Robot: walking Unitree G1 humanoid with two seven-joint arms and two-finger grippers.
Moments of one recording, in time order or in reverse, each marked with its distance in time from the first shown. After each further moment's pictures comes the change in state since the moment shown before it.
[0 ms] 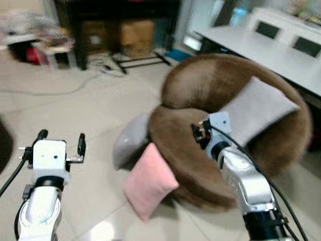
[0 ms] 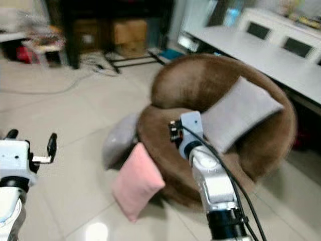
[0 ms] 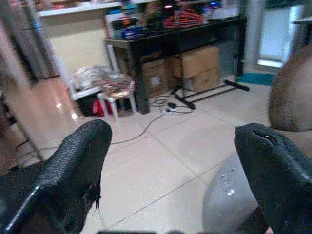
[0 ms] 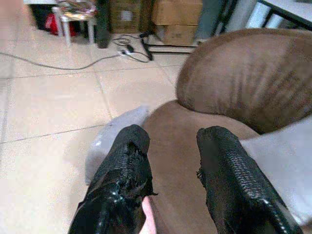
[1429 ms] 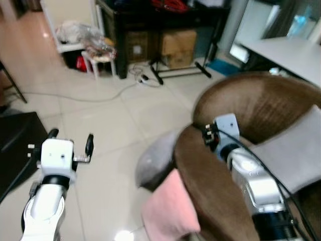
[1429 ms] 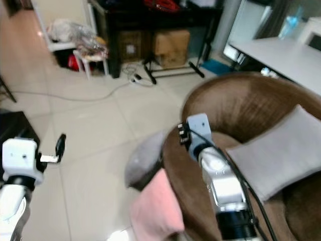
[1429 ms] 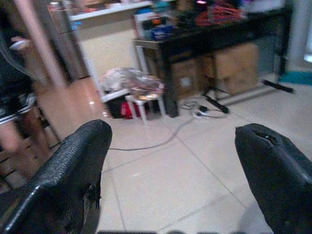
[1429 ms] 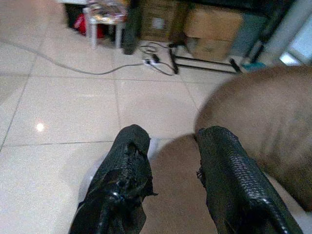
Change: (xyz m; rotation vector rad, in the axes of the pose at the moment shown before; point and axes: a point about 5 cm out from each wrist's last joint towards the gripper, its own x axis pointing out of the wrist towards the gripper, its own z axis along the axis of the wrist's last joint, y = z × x) left arm 0.002 -0.007 -0.002 -0.002 -0.016 -0.066; right arm -0.003 -0.014 -0.008 -0.096 0.033 -0.007
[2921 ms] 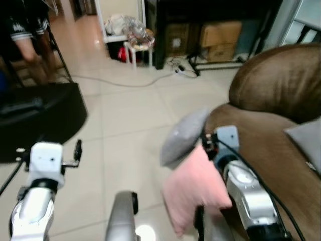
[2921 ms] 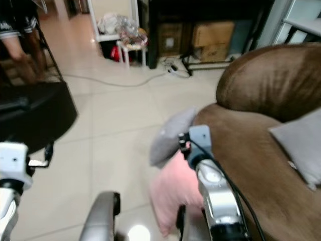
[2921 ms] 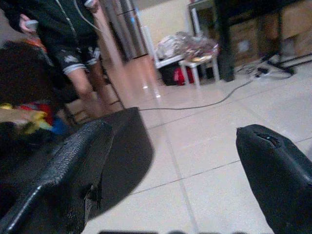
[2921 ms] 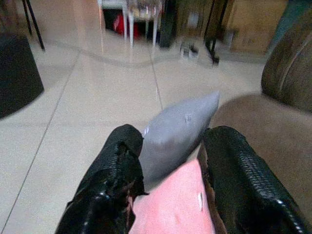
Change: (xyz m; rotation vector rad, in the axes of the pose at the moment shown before) left arm -0.002 0.021 -0.014 0.029 0.077 0.039; right arm -0.007 0.006 -0.020 0.079 -0.039 -0.079
